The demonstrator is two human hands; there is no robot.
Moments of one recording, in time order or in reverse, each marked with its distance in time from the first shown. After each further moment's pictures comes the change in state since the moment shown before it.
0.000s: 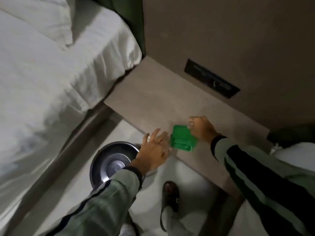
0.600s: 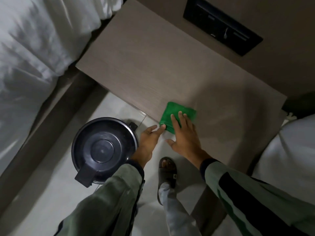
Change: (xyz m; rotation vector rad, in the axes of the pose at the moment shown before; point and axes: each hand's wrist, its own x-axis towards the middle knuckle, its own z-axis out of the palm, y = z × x) left_hand 0.025 0.002 0.121 -1.514 -0.055 -0.986; right_hand -0.041 0.006 0.166 -0.073 0.003 -0.022
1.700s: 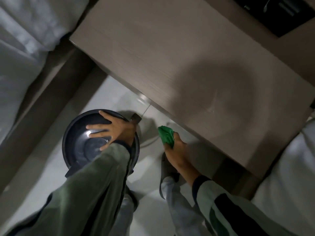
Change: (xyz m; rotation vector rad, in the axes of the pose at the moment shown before) left_hand 0.089 0.002 -0.080 0.642 0.901 -0.147; right_hand -0.007 -0.051 0.094 0.682 -0.125 0.451
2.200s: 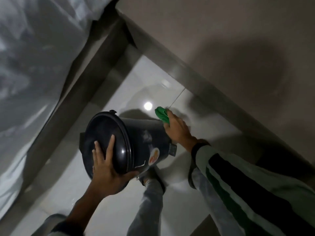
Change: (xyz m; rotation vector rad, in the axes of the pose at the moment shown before) left_hand 0.054 -0.243 -0.118 0.029 -0.485 0.619; right_hand 0.042 -0.057 0.125 -0.262 -0.213 -0.266
